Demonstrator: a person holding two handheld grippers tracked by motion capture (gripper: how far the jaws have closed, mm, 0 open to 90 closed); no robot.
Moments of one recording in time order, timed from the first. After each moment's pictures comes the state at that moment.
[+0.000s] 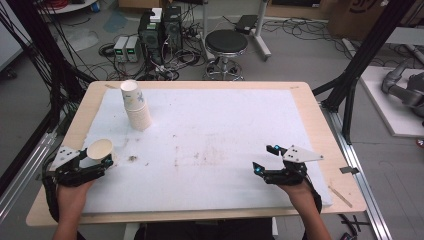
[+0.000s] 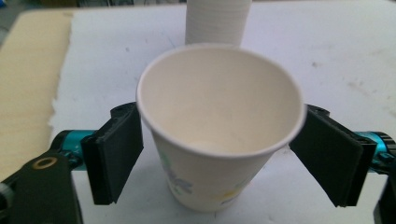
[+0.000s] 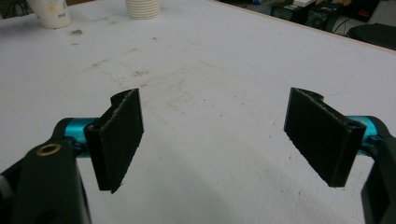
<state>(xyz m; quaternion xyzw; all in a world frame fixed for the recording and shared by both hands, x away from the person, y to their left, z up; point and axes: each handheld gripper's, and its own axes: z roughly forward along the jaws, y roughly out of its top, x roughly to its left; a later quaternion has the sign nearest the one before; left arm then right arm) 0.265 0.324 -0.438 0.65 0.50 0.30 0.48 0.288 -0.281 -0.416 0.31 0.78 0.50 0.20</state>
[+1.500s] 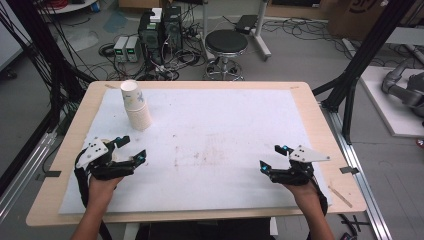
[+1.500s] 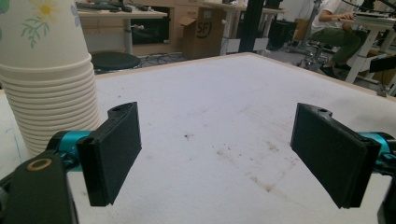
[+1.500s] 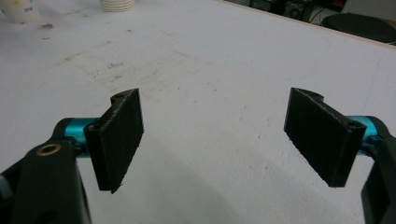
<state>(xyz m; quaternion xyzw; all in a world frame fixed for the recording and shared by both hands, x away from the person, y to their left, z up) 0.285 0.247 -0.424 0.67 0.35 0.24 0.61 0.286 -0.296 -0.415 0.34 0.78 0.48 0.22</state>
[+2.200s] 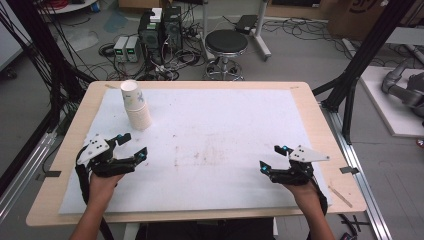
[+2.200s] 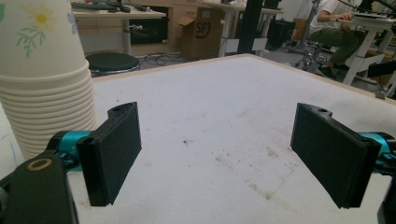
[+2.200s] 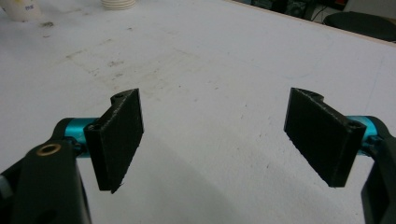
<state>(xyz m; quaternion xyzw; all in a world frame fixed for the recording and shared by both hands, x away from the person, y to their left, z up) 0.290 0.242 -0.416 0.67 0.35 0.24 0.61 0.287 -0.296 -0.416 0.34 0.78 0.48 0.22</state>
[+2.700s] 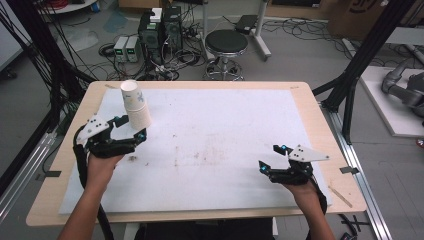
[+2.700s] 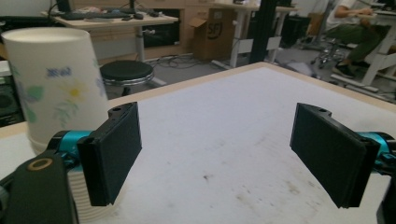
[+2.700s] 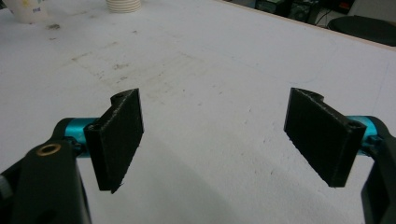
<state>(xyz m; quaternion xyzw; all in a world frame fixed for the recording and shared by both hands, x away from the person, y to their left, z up) 0.324 0.242 -0.364 0.68 0.36 0.27 0.58 0.288 -0.294 -0.415 0.33 0.78 0.48 0.21</state>
